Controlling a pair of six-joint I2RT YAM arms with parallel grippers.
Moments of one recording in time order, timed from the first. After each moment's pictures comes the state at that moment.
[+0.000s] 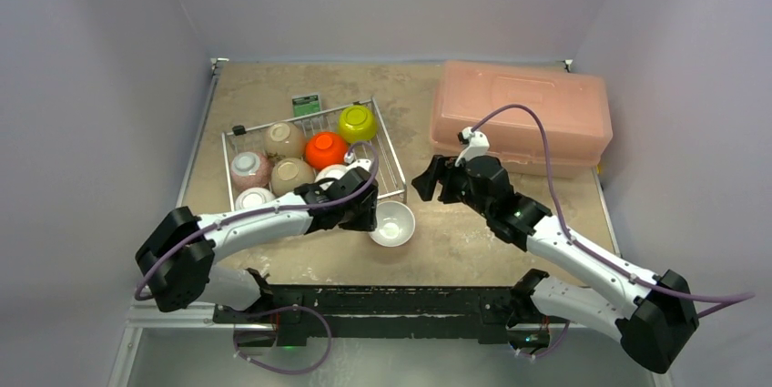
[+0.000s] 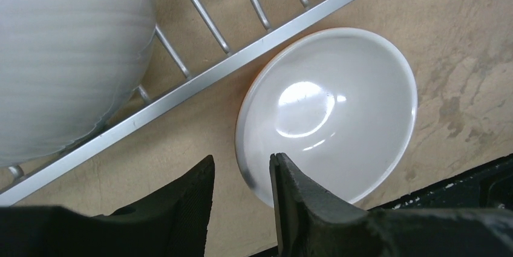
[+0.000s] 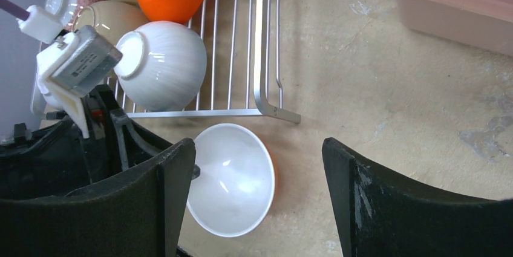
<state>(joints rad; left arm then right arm) -0.90 1.35 0.81 -0.45 -0.14 -0.74 0.71 0.97 0.65 -0.10 0.09 0.60</state>
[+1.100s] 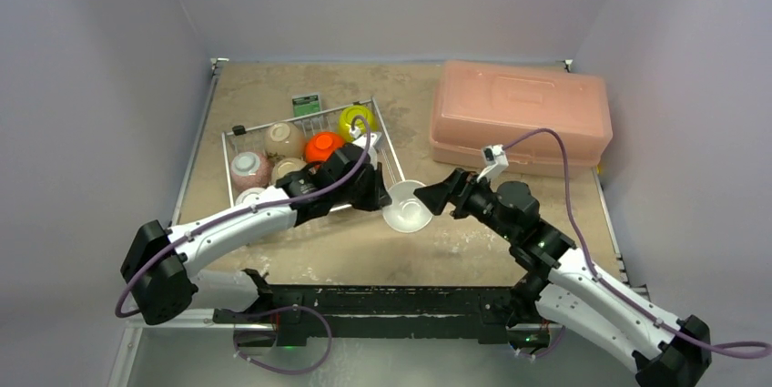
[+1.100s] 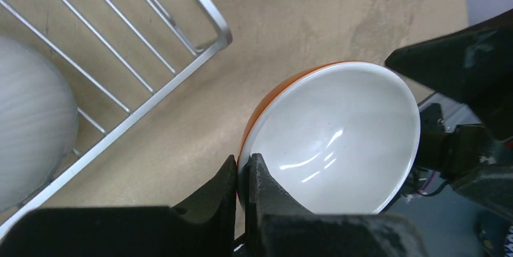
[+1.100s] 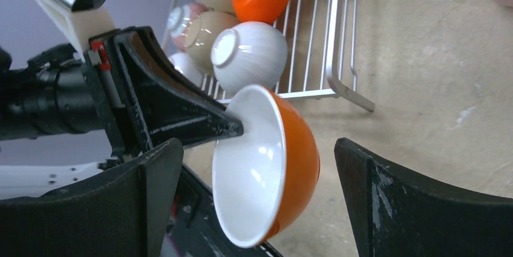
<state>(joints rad) -0.90 1.28 0.92 -0.39 -0.03 -0.68 0.71 0.71 0.51 -0.04 -0.05 0.76</state>
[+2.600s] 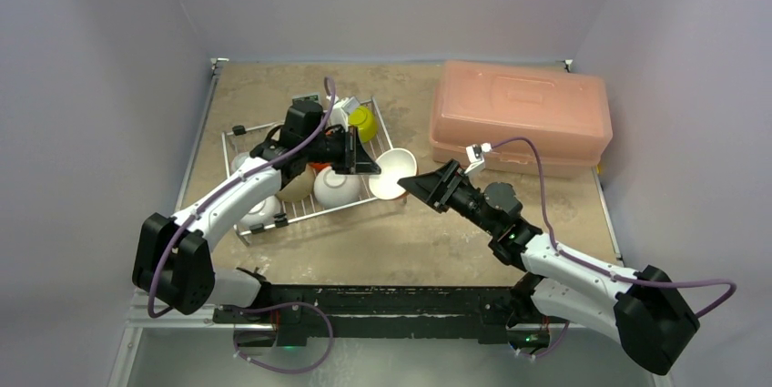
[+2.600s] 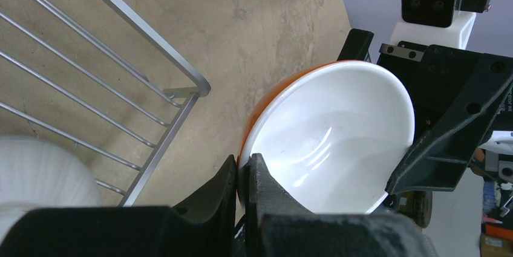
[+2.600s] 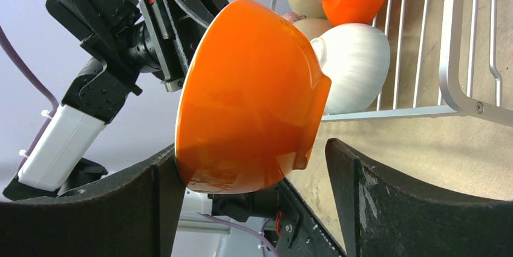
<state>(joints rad) -0.45 1.36 1.00 -0.24 0.68 -0.53 0.71 0.96 0.33 0.63 -0.18 1.20</state>
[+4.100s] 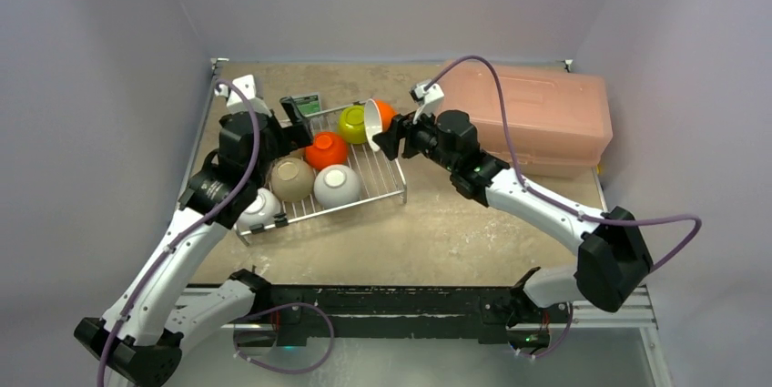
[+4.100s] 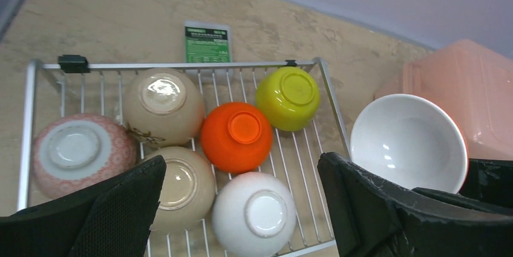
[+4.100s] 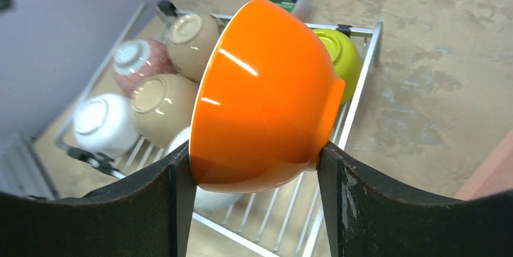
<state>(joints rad) -0.45 0.95 1.08 -0.50 -0.39 -0.50 0.71 1.36 0.96 0.24 -0.07 0.35</state>
